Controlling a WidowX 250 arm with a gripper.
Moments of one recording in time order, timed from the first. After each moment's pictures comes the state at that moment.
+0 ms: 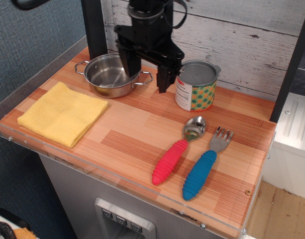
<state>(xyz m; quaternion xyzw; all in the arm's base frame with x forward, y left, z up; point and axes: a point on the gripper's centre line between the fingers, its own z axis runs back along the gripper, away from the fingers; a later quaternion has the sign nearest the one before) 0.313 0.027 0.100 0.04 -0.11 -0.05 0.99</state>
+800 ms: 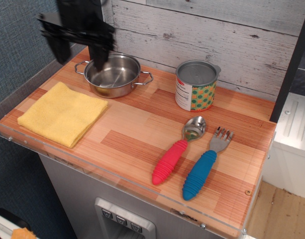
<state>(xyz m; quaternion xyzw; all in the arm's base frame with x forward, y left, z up) 0.287 0.127 0.117 0.07 -0.10 0.13 0.98</state>
